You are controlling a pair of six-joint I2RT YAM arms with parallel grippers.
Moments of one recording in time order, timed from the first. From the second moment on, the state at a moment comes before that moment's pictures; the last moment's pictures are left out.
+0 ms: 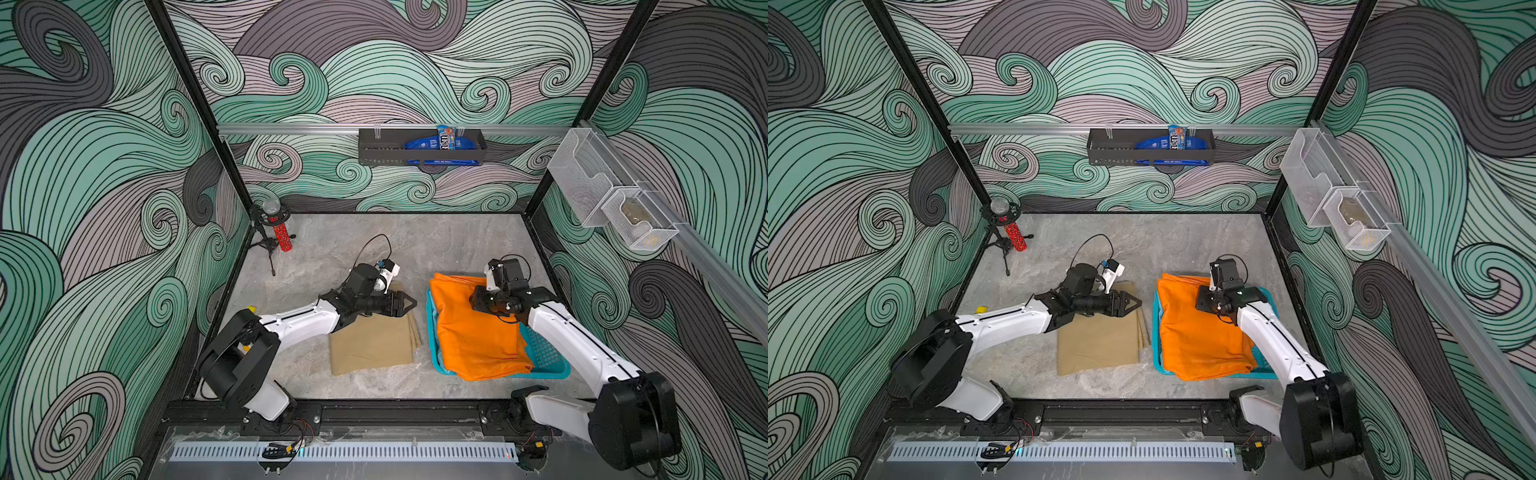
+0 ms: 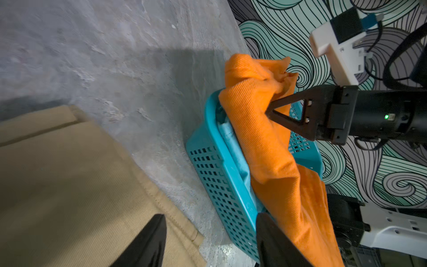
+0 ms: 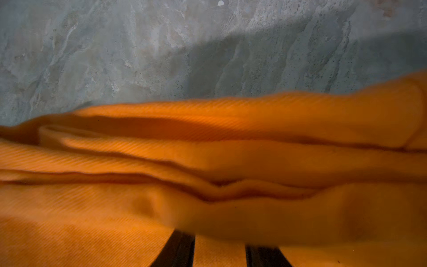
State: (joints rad) left arm -0.69 1.57 0.82 0.16 0.50 -0.57; right arm 0.20 1.22 0.78 -0.63 -0.04 0.43
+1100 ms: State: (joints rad) left arm -0.76 1.81 0.90 0.38 0.65 -0.73; right arm 0.20 1.07 1.10 -0.68 -0.05 0.41
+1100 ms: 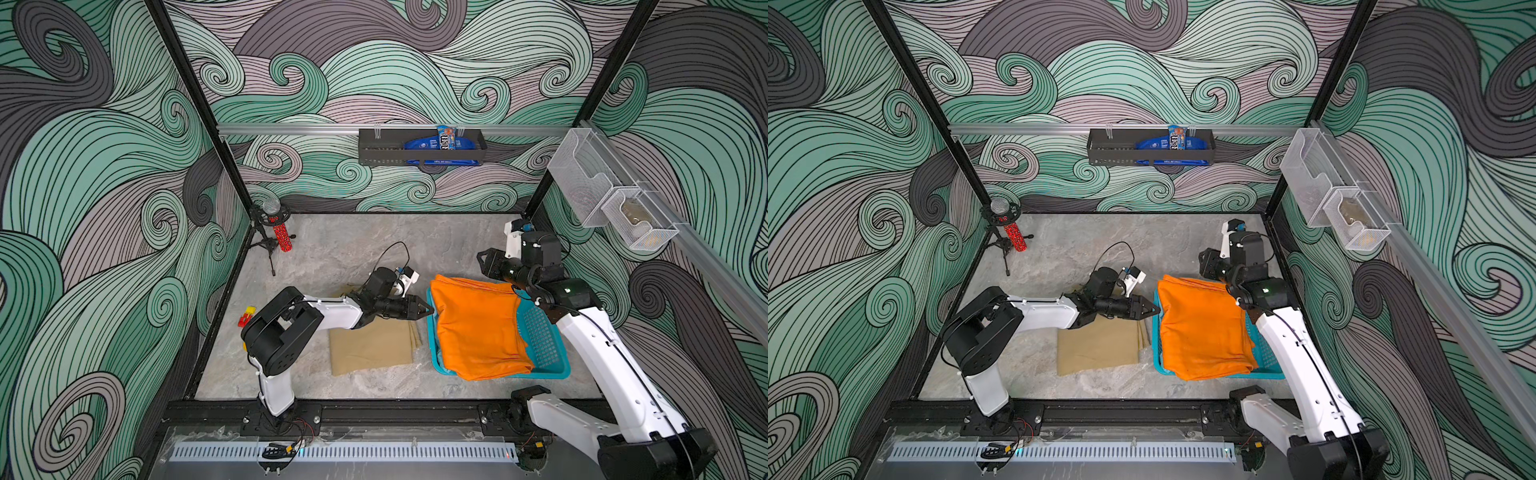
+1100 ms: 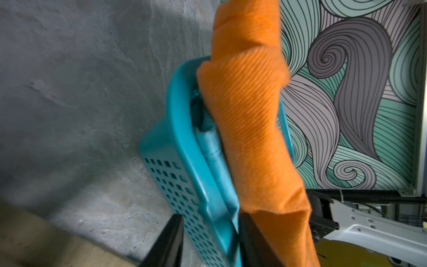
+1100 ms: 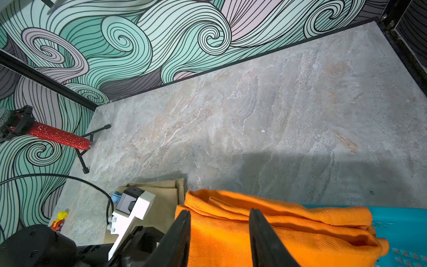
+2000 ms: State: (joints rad) left arm -0.54 2.06 1.20 0.45 0.70 -1.01; right arm 0.20 1.10 1.02 -0.71 -0.03 0.36
